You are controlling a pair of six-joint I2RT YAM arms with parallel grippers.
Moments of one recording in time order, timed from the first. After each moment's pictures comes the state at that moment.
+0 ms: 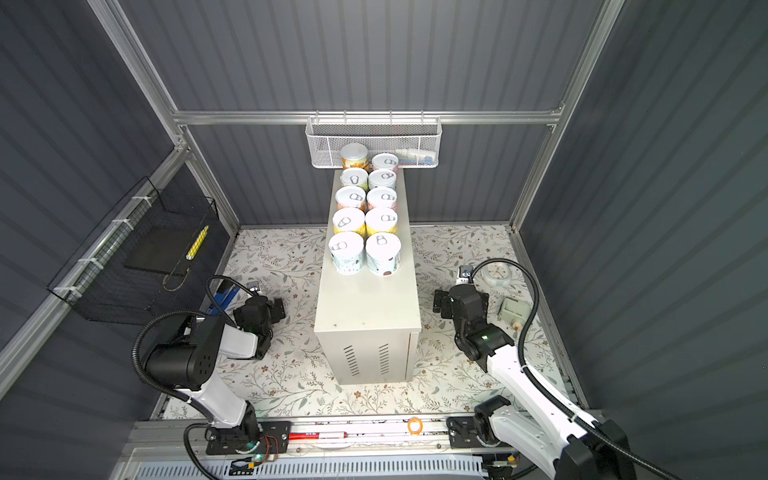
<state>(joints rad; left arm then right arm) -0.07 1.70 0.40 0.81 -0.39 -0.05 0.38 0.99 0.58 -0.12 0.45 0.23</state>
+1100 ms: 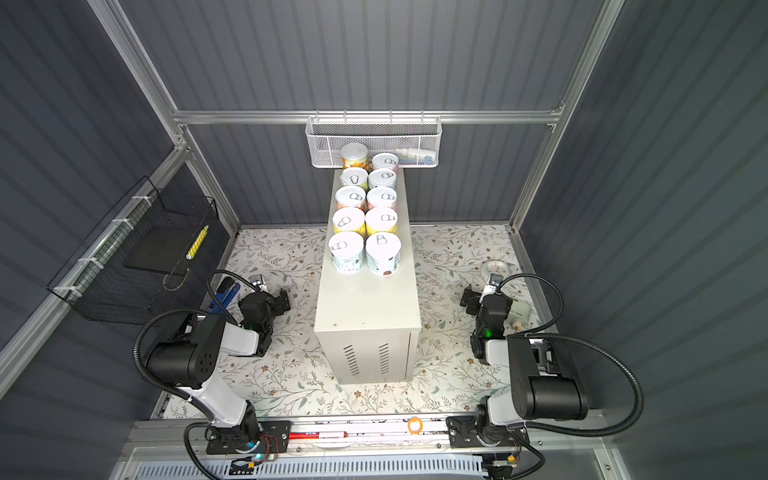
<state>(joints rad) -0.07 1.71 0.42 0.88 -0.32 -0.05 -0.04 1.46 0.29 0.88 0.20 0.09</state>
